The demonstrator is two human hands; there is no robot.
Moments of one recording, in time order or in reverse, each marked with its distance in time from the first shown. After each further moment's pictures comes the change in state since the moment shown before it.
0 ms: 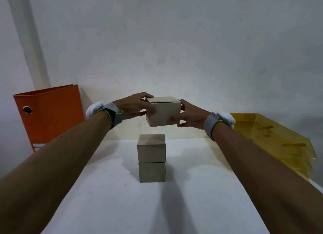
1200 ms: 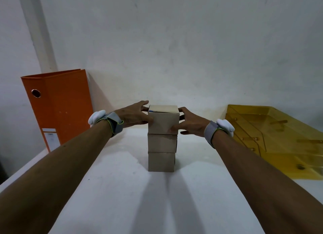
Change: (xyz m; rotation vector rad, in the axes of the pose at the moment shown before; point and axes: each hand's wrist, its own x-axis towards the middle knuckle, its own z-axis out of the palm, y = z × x) left_hand 0.001 -0.089 -0.022 0.028 -0.055 -0.092; right_hand 0.021 0.052 0.052 -0.126 -0.054 0.113
